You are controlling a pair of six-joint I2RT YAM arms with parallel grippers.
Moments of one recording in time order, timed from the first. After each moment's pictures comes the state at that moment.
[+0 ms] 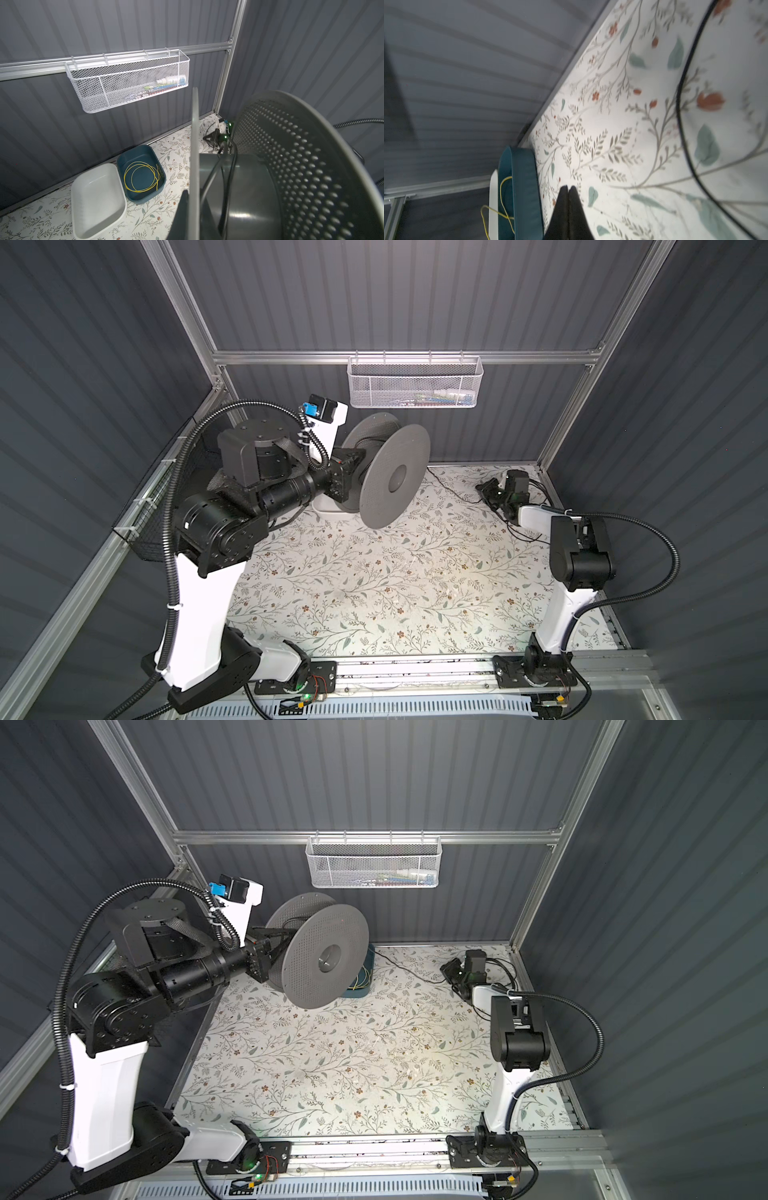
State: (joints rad) left arm -0.65 1.38 2.26 -1.09 0.04 -0.09; right arm 0.05 1.95 1.15 0.28 -0.33 0.95
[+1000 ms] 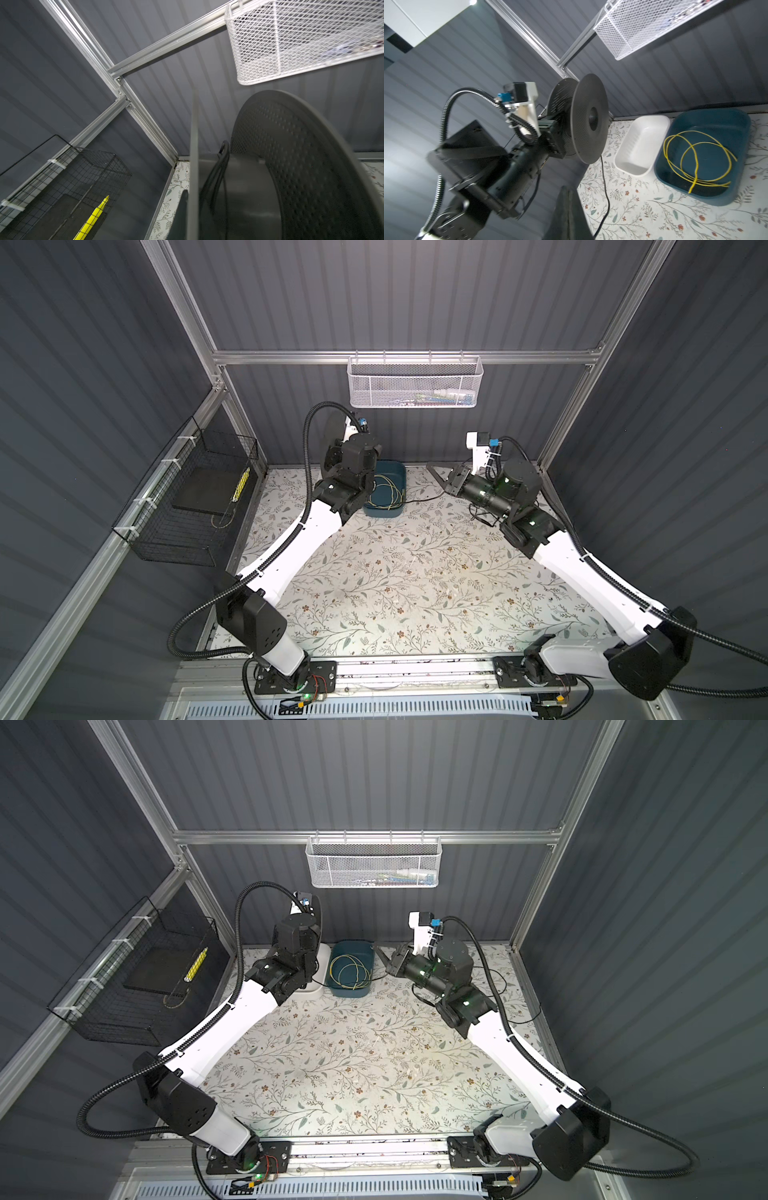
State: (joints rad) left arm -0.58 1.60 1.64 -0.27 -0.95 0.23; right arm 0.54 1.28 1.24 0.10 -0.40 0.81
